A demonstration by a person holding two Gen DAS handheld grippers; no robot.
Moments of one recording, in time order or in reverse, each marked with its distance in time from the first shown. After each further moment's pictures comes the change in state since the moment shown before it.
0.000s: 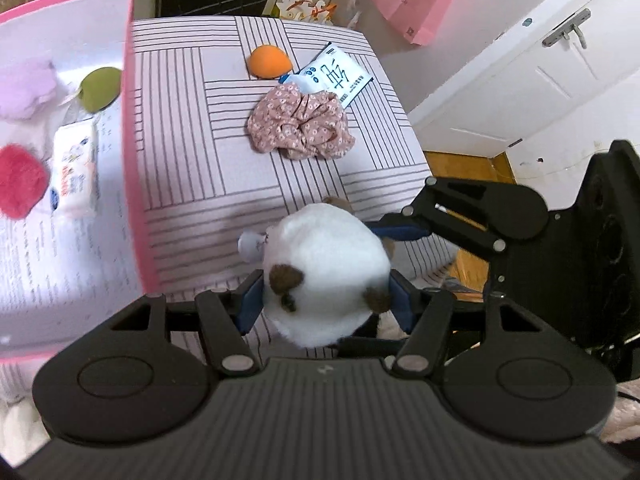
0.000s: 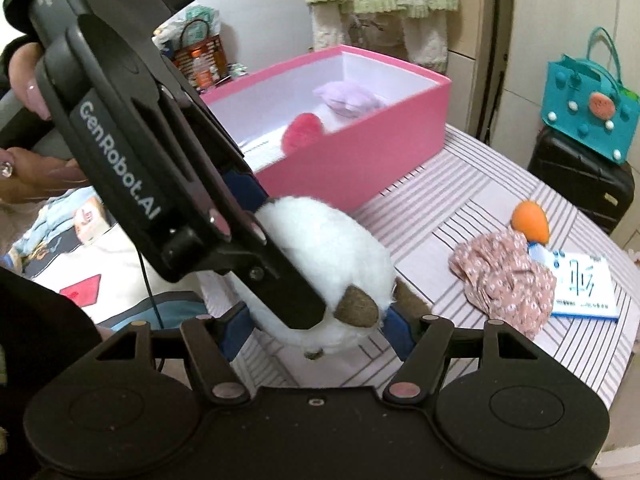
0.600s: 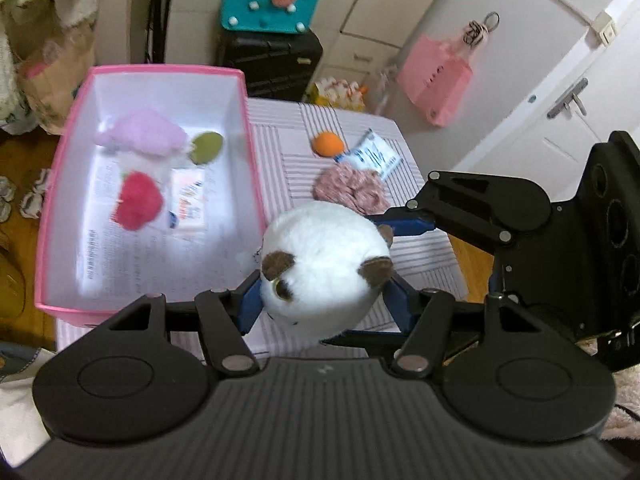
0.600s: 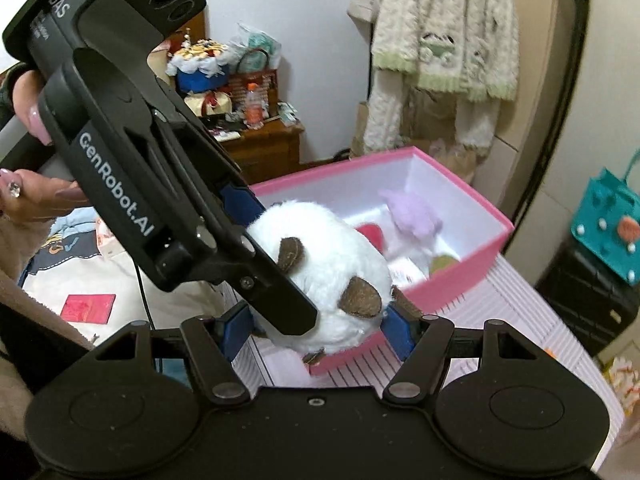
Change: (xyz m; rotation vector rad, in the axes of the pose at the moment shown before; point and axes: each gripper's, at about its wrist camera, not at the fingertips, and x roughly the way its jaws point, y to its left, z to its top) left arm -0.114 0.026 -0.045 -0.051 -0.235 0.069; right arm -0.015 0.066 0.079 -0.216 -0.125 0.011
